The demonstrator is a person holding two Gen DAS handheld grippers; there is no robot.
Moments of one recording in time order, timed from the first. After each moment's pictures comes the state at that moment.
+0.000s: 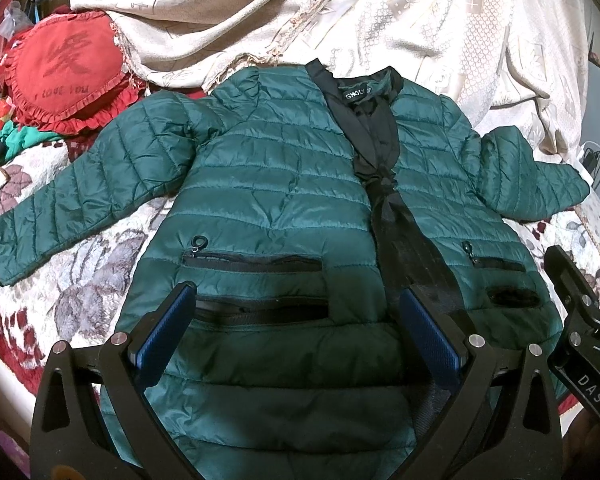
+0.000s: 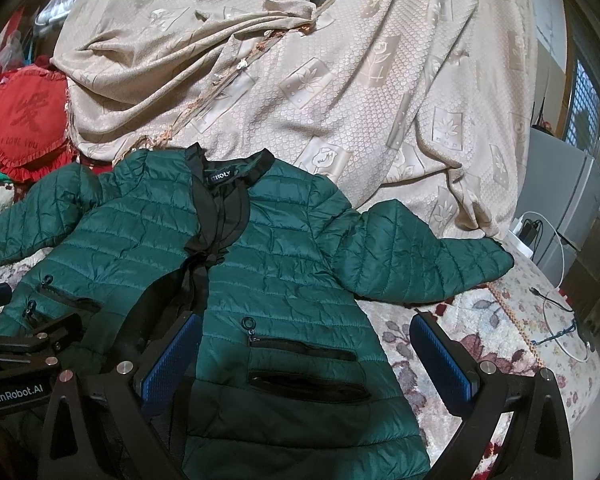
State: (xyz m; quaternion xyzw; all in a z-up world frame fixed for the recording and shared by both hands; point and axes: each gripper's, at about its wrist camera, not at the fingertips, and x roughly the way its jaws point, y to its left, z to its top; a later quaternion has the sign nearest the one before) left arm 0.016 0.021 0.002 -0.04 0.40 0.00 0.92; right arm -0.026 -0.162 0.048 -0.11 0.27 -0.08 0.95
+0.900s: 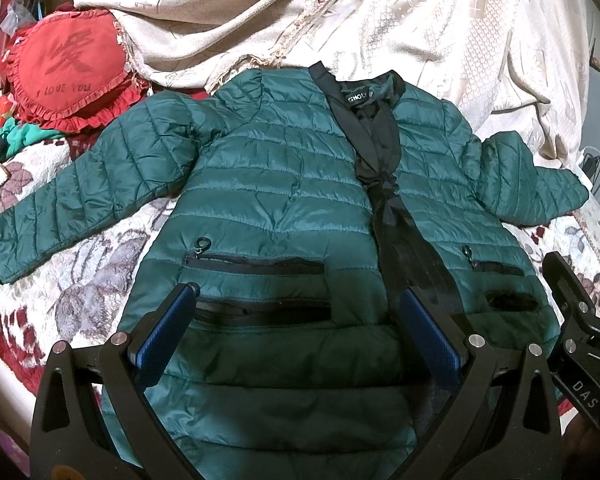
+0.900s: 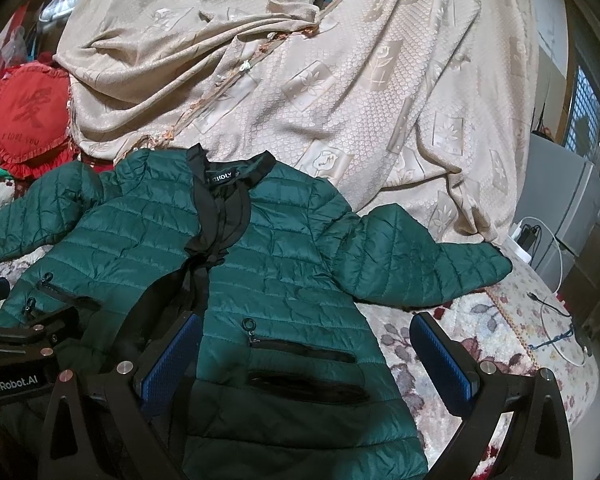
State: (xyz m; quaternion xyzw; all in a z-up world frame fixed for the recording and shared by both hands) left arm 0.016 0.023 0.001 -0.04 0.40 0.00 0.92; right arm -0.026 -0.164 0.049 -0.12 0.27 -0.08 0.95
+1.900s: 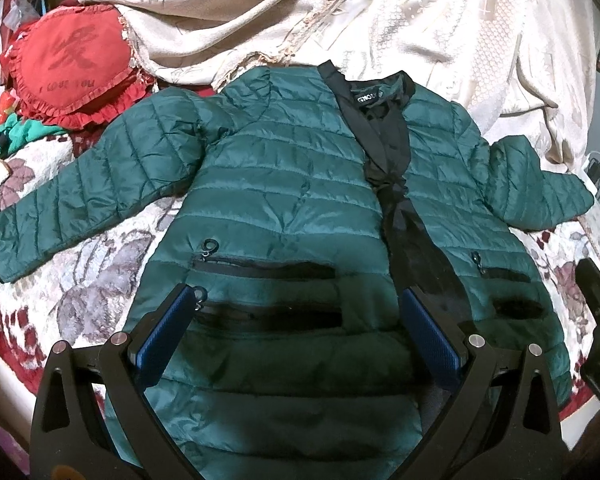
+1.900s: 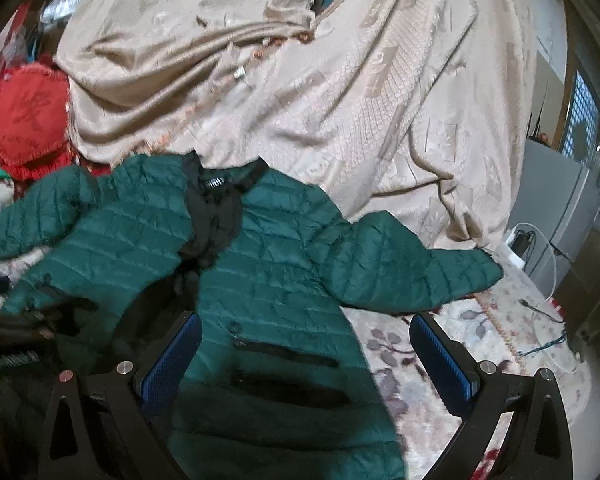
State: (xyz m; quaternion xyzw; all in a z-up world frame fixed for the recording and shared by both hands) left arm 0.024 0.036 0.003 -0.05 0.41 0.01 0.91; right arm -0.031 -0.169 0.059 -0.15 0.27 -0.10 0.95
